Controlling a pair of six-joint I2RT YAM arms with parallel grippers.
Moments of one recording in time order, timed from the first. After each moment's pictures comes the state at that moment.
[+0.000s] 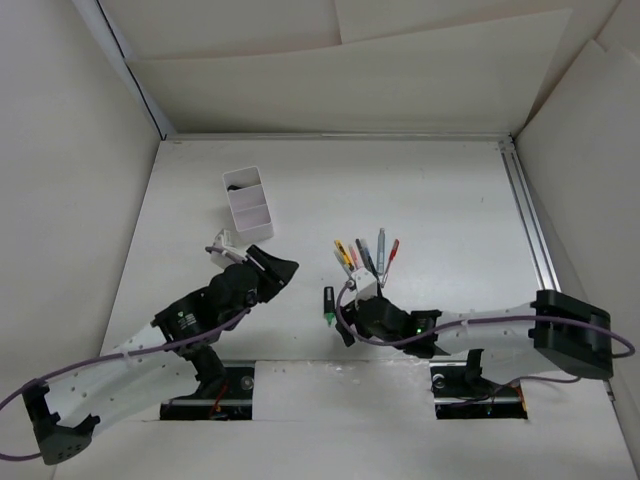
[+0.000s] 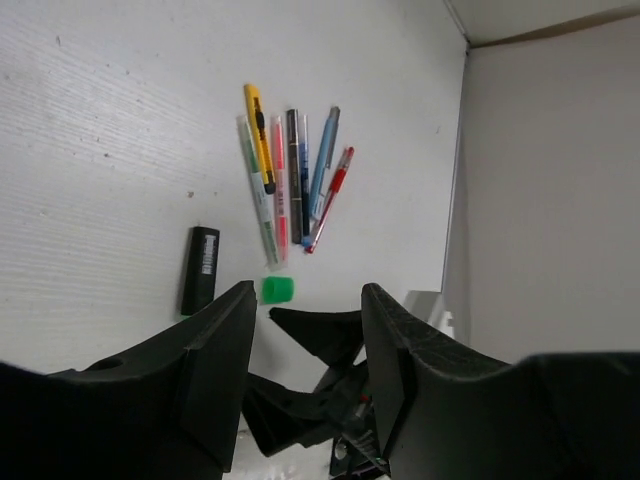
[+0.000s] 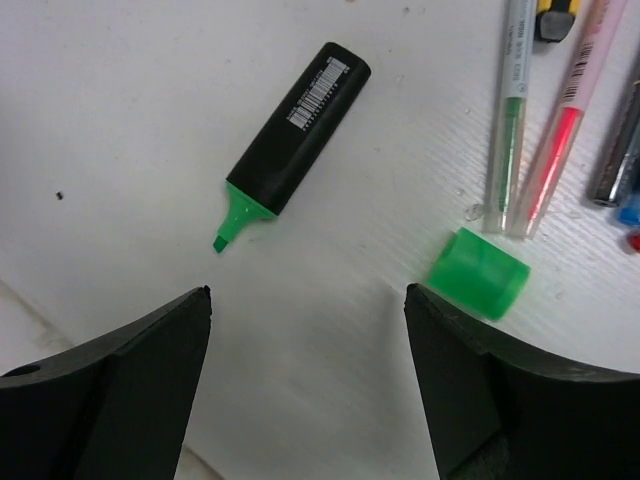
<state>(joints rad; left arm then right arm) -0.96 0.68 0.63 -0.47 -0.47 -1.30 1.24 1.25 0.44 0.15 0.39 0.48</state>
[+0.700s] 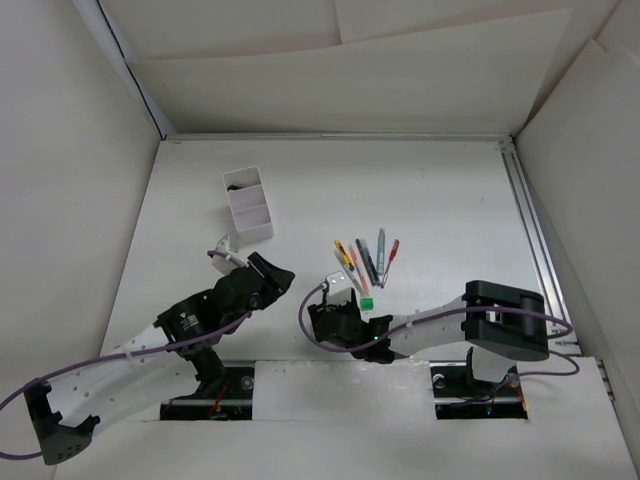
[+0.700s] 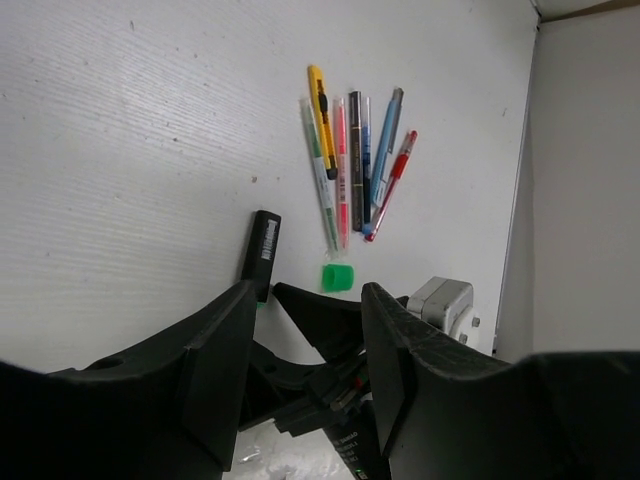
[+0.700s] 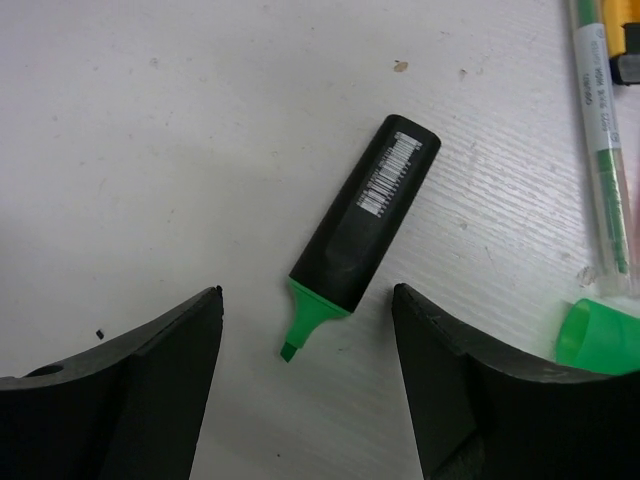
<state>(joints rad) -0.96 0.63 0.60 -0.55 -0.48 -1.27 1.36 1.66 0.68 0.23 0.66 0.66</state>
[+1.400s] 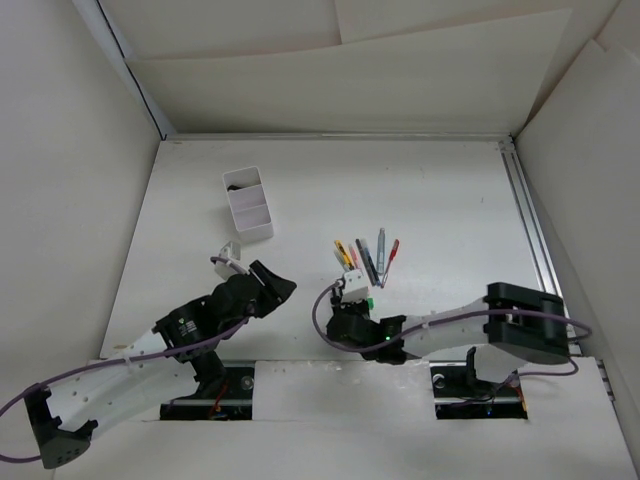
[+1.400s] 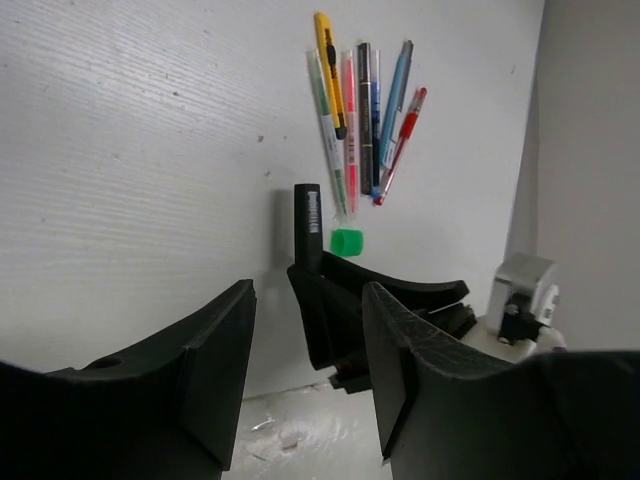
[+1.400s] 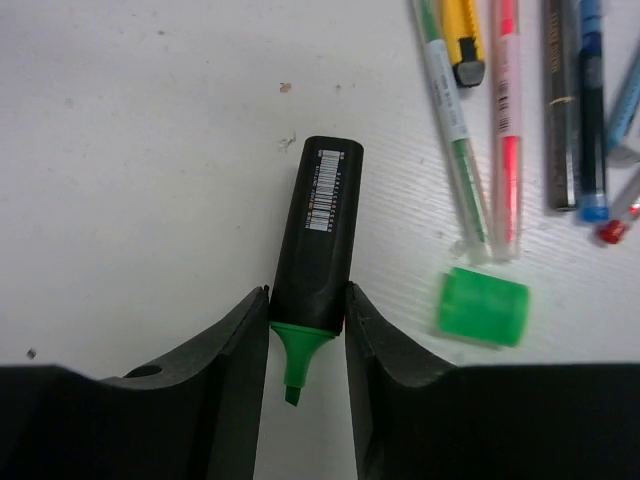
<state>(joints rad) -0.96 0.57 0.53 -0.56 -0.41 -1.27 1.37 1.62 0.65 0.16 0.84 0.74</state>
